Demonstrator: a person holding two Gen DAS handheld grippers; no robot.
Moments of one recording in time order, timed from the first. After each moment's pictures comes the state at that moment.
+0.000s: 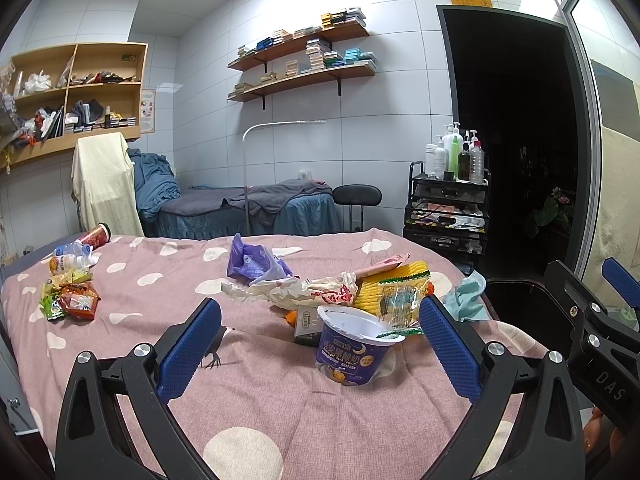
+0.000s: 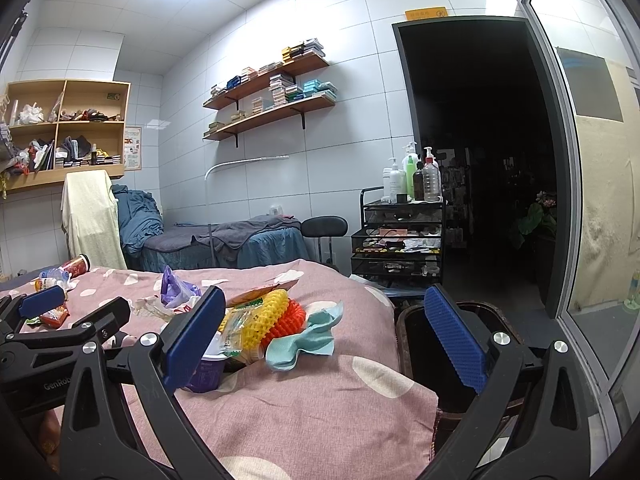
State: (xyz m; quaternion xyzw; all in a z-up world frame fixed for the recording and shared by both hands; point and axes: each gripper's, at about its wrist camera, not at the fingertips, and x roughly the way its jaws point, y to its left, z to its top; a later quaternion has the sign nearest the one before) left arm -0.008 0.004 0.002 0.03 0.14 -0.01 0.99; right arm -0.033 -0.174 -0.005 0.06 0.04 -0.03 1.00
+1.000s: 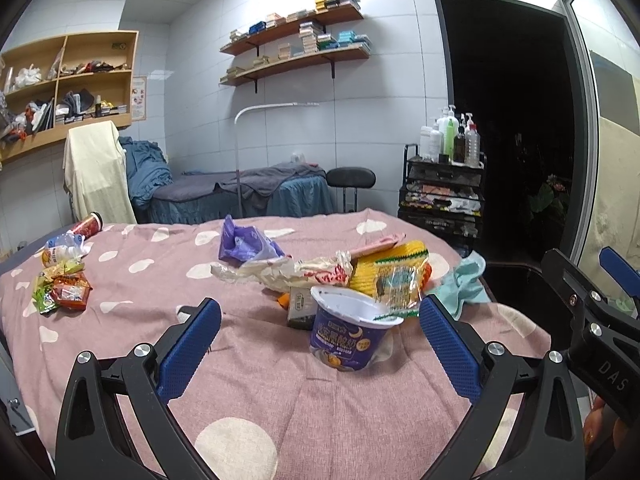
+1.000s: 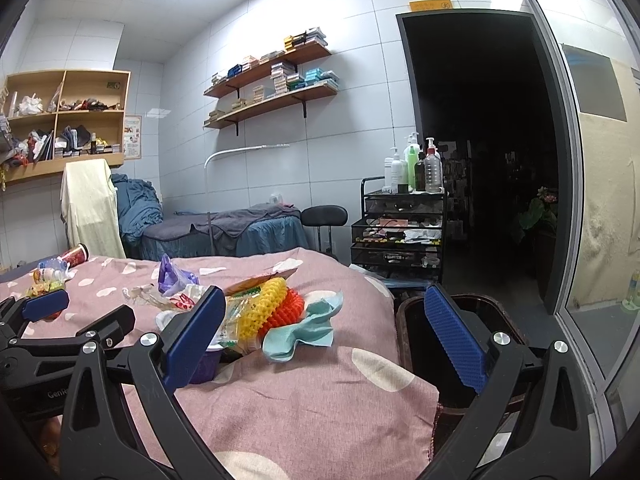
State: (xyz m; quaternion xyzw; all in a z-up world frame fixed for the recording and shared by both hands) left arm 0.003 0.000 -0.014 0.03 0.17 -0.02 0.98; right arm -0.018 -0.170 -0.016 0.05 0.07 -0.03 1.00
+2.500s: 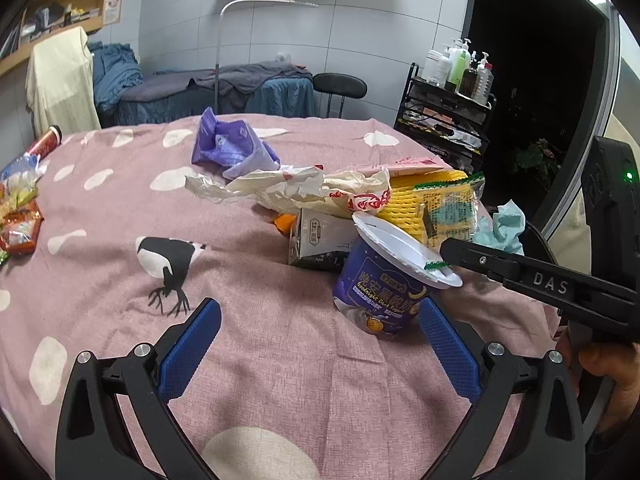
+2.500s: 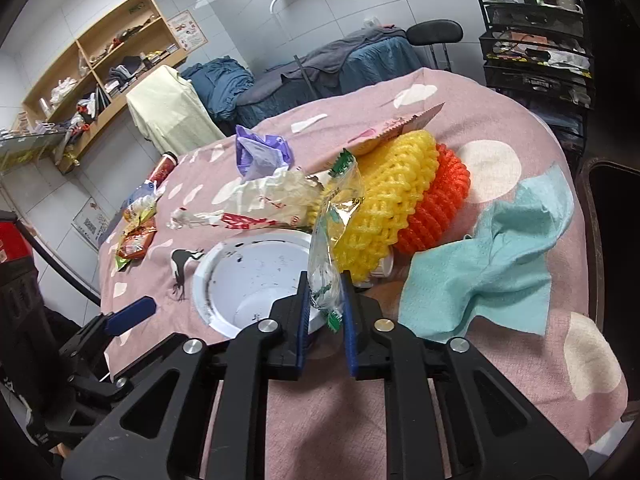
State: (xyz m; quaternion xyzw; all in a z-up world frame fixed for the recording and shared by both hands) left arm 0.077 0.051 -0.040 -0.04 0.36 -0.08 0.93; right arm 0.146 -0.129 -0.050 0.15 0.38 0.22 0.88
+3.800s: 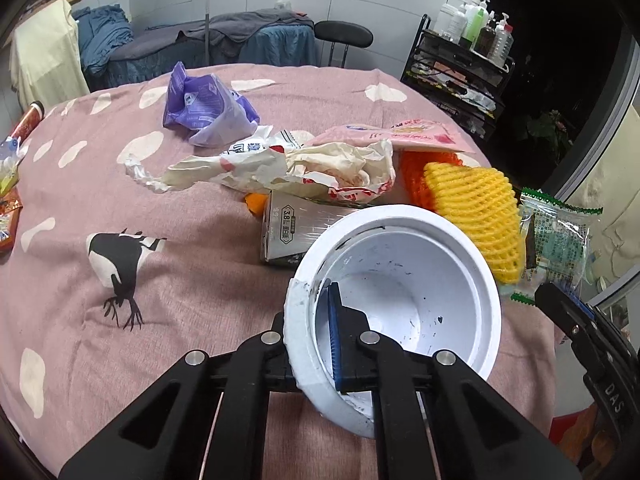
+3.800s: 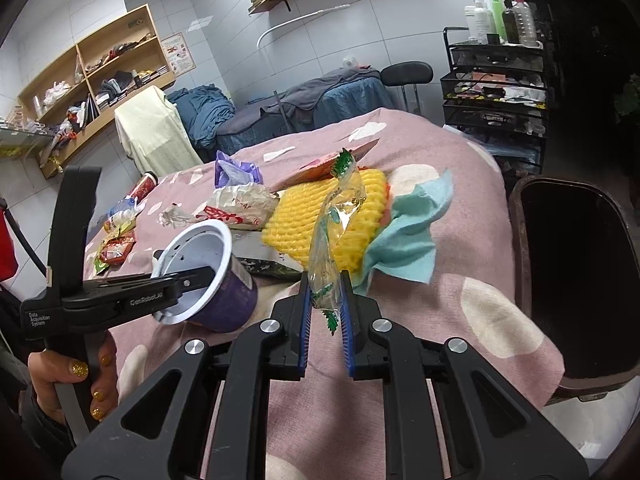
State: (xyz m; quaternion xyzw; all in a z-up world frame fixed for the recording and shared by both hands) left arm 0.120 0.028 -0.049 -0.03 0.45 -0.07 0.89; right arm 0.093 -0.177 -0.048 0.13 0.32 0.16 0.93
